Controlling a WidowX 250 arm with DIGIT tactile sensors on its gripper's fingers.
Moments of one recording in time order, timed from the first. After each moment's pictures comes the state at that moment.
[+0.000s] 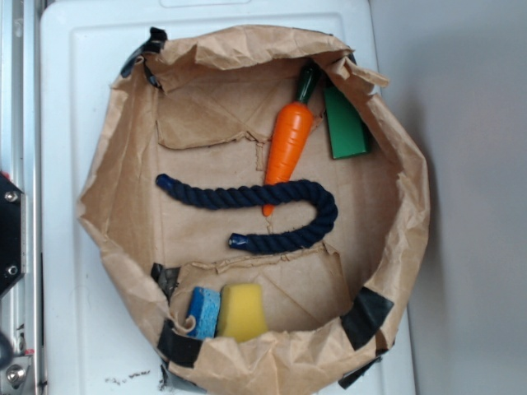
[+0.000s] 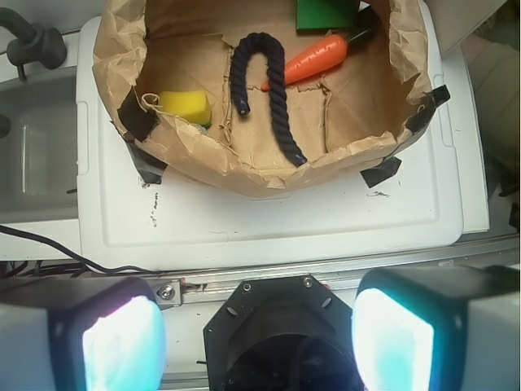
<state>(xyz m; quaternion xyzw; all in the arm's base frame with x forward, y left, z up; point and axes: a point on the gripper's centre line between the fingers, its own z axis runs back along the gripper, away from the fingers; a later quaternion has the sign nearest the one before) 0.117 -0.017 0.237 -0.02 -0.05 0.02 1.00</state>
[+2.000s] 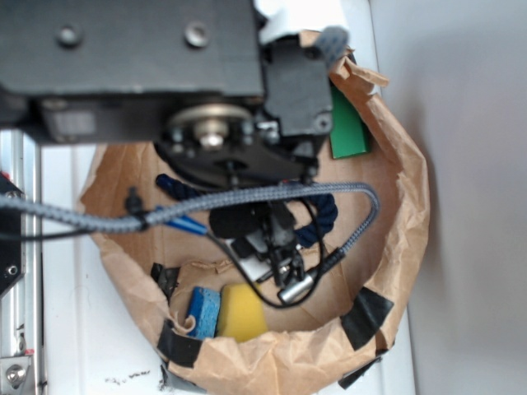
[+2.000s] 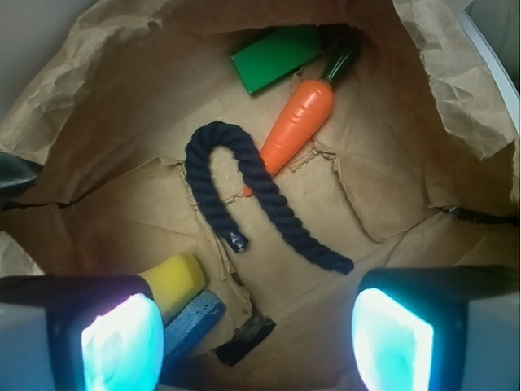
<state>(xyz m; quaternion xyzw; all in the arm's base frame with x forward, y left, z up) 0.245 -0.005 0.165 -0.04 -0.02 0.26 0.96</state>
